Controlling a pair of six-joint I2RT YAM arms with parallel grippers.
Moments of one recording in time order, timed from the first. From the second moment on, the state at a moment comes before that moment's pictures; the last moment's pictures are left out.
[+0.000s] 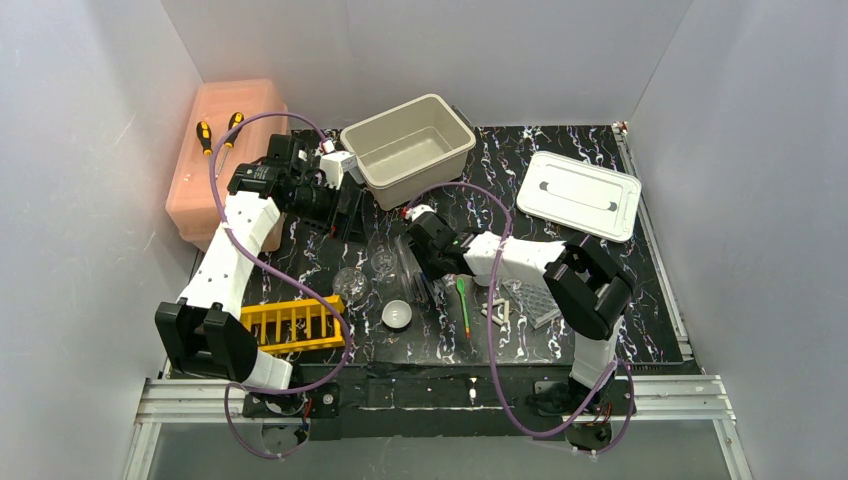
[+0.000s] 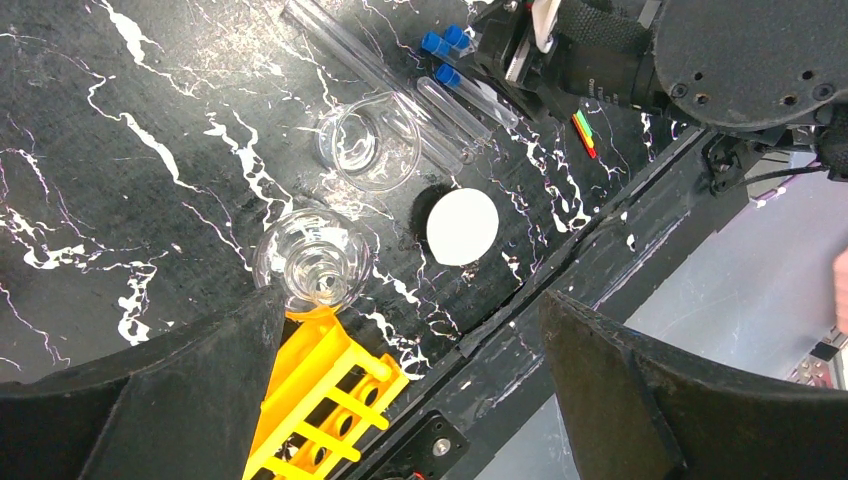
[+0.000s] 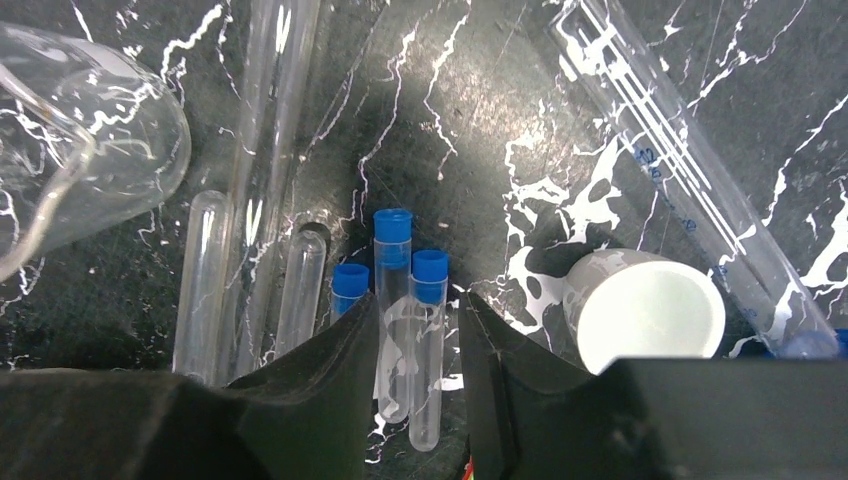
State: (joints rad) left arm -0.17 1.44 1.46 -1.15 0.58 0.21; right arm 0.93 1.85 1.20 -0.35 0.23 0.26
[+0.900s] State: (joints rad) left arm -0.17 1.44 1.45 -1.16 0.58 0.24; right arm 0.90 1.86 1.23 -0.35 0.20 0.26
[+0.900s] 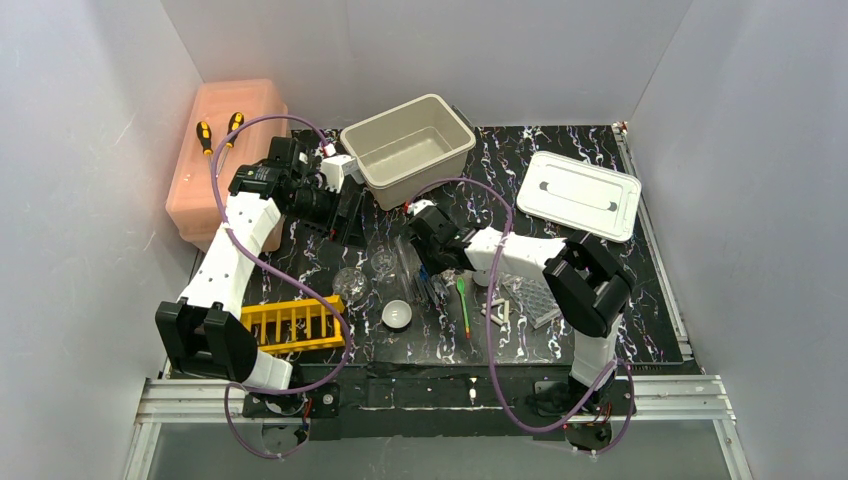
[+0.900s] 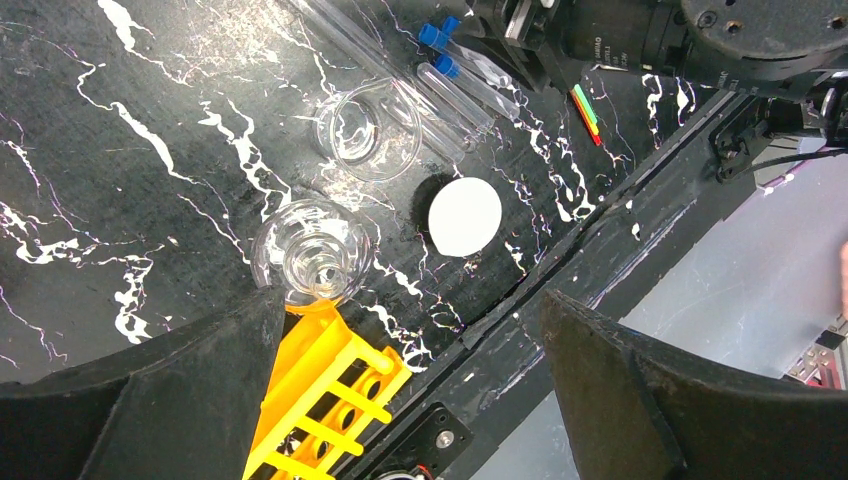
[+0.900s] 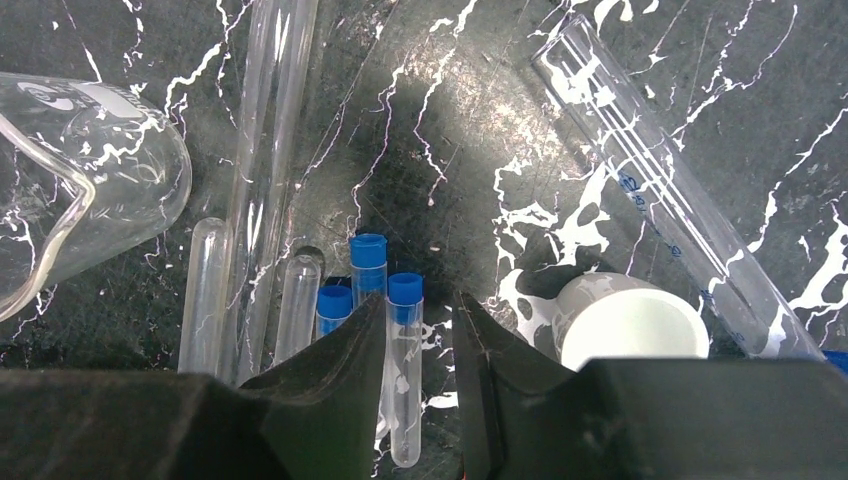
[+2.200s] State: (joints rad) left arm -0.18 1.20 1.20 -0.80 0.88 -0.02; right arm 1.01 1.54 1.36 -0.06 0.25 0.41
